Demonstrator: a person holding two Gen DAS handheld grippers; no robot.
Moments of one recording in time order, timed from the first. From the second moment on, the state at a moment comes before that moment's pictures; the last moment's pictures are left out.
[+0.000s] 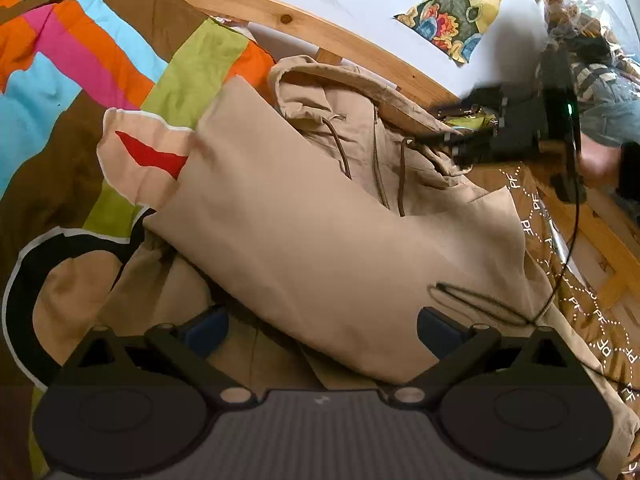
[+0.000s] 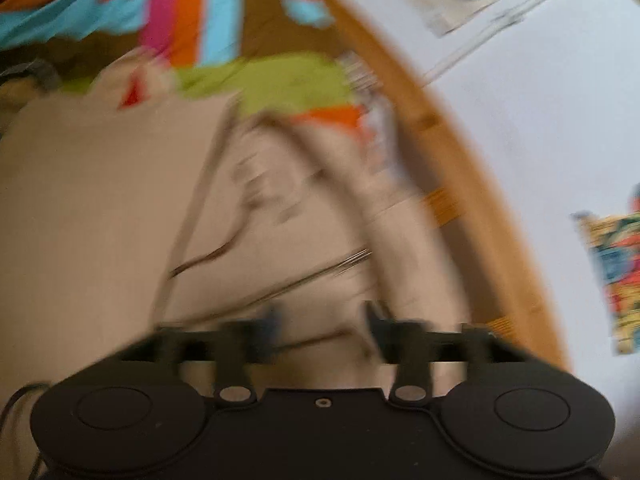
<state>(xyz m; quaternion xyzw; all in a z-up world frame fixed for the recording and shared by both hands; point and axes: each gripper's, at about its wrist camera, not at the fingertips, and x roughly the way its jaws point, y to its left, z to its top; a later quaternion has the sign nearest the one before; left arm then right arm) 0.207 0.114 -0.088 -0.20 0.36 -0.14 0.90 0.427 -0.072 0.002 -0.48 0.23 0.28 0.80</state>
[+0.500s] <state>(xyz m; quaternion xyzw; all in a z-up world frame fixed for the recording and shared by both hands) 0.208 0.121 -0.085 -0.22 0.35 -0.13 0.90 0.423 -0.049 -0.034 -0.53 0.25 0.28 0.76</state>
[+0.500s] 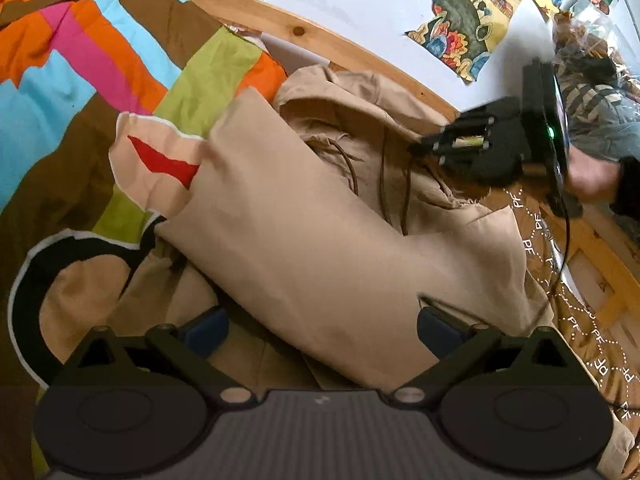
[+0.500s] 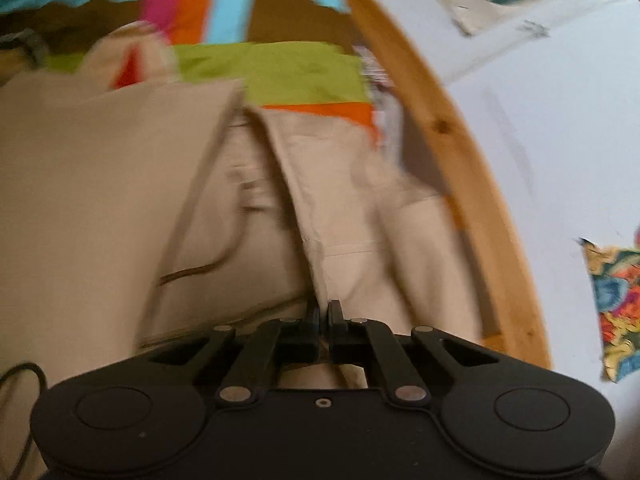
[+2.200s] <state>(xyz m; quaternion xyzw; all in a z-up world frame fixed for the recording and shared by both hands) 0.411 0.065 -0.085 -0.33 0.38 -0.16 0.85 0.359 -0.111 0.034 -0.29 0.16 0.32 0.89</state>
